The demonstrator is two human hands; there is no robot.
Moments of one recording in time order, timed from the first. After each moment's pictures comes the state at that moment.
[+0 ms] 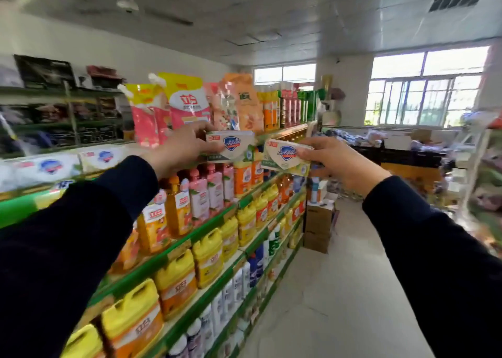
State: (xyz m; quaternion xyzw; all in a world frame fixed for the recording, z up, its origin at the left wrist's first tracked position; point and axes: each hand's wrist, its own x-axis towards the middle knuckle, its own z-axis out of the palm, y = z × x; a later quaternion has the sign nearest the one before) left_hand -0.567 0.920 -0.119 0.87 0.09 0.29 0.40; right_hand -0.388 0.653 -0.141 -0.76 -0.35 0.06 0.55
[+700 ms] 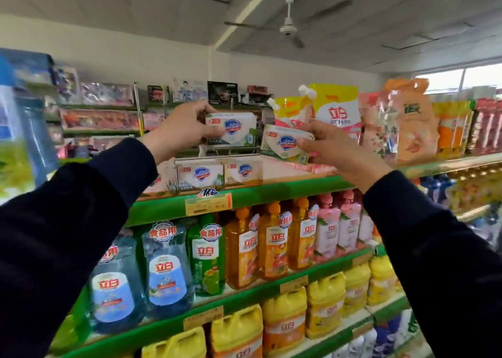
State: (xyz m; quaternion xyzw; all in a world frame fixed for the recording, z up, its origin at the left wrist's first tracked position) left_hand -0.724 1.093 -0.069 0.81 0.34 0.43 0.20; right_hand -0.440 0.981 -0.103 -0.58 -0.59 0.16 0.54
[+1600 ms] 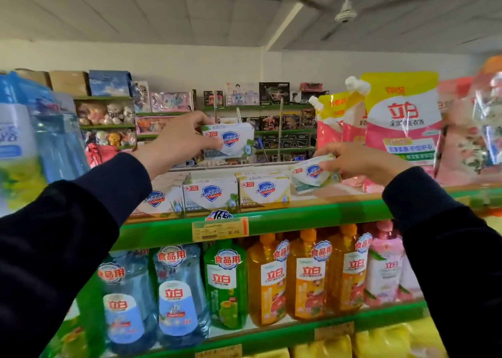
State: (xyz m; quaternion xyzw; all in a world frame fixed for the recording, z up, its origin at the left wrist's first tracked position) left_hand -0.727 1.162 -0.070 0.76 0.47 0.43 0.11; right_hand -0.372 1.127 -0.100 -0.65 -0.67 0.18 0.31
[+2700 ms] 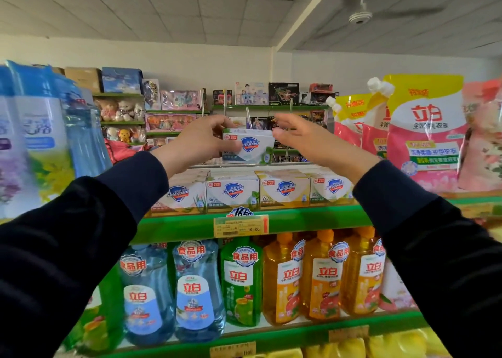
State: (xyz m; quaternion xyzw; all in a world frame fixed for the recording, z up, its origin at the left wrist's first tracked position) left_hand -0.740 1.157 -0.077 0.78 0.43 0.43 0.17; right_hand -0.490 1.120 -0.076 -0.50 -0.79 0.09 0.36
